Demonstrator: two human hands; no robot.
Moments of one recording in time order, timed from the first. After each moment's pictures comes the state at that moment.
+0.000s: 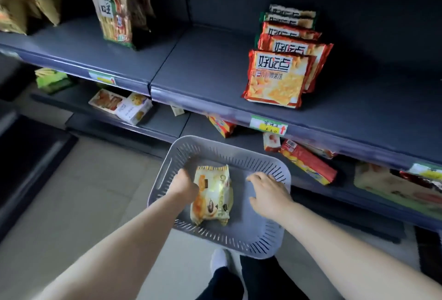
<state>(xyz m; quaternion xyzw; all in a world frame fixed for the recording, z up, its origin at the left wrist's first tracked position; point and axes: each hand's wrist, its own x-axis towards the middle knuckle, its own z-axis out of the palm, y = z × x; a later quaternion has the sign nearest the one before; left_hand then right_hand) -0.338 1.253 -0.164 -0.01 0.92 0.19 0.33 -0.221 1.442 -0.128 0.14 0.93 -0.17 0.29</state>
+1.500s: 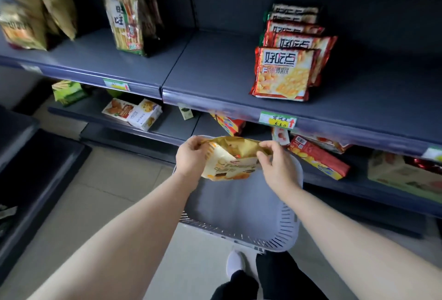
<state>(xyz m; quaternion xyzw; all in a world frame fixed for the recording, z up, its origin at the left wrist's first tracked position) -0.352 1.265 -0.102 -0.05 0.83 0.53 0.17 -0.239 1.428 -0.120 0.31 0.84 -0.45 -0.05</state>
